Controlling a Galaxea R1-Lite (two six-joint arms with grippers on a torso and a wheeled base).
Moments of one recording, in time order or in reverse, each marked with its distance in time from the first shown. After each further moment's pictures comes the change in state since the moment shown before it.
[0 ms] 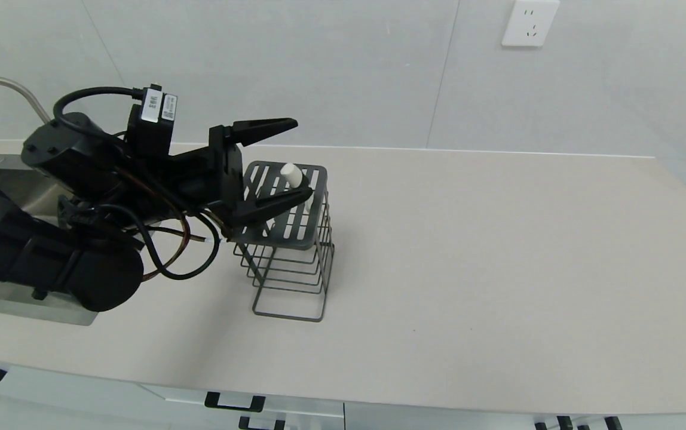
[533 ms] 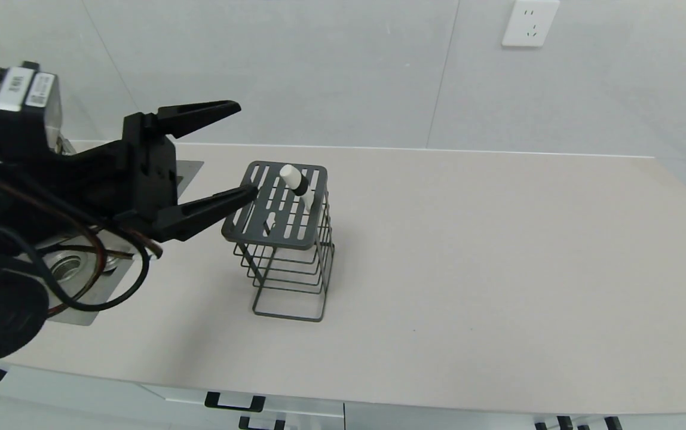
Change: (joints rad) left arm 0.070 -0.258 0.219 -0.003 0.025 0.003; right arm 0.000 0.000 0.000 0.000 0.000 0.000
